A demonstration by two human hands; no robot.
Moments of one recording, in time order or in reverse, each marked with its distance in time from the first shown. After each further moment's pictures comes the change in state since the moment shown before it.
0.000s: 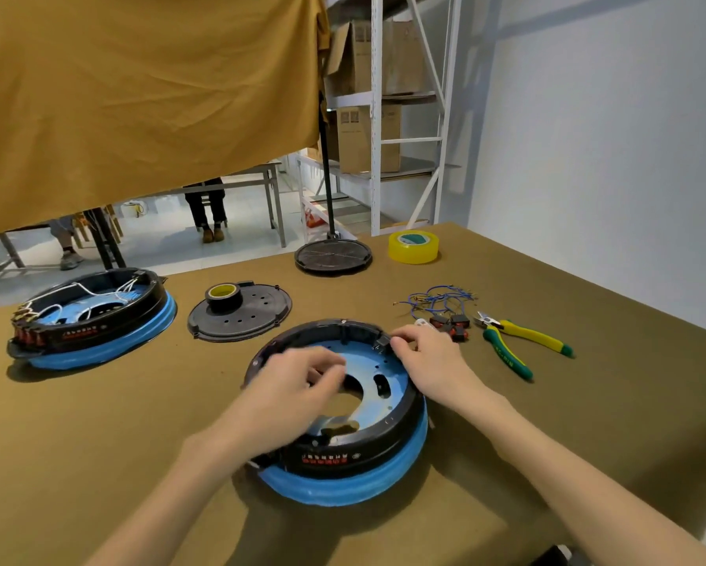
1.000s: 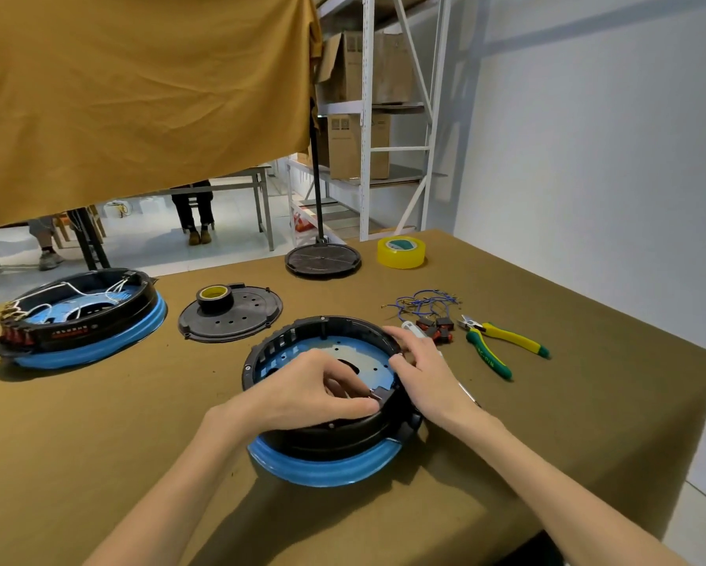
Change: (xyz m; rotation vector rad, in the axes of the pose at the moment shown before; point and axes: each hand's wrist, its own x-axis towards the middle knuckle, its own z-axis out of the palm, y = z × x) left_hand 0.021 0.005 0.008 -0.143 -0.301 0.130; right_hand -0.024 0.014 0.010 0.357 0.004 -0.041
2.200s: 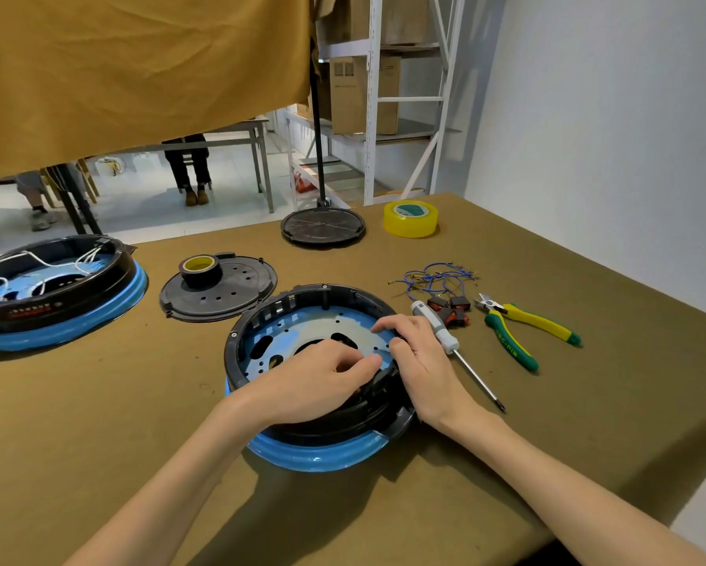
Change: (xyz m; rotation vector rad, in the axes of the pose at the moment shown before) left_hand 0.029 -0.006 0.007 0.034 -0.052 -0.077; right_hand 0.021 0.023 0.022 0.048 0.012 -0.141
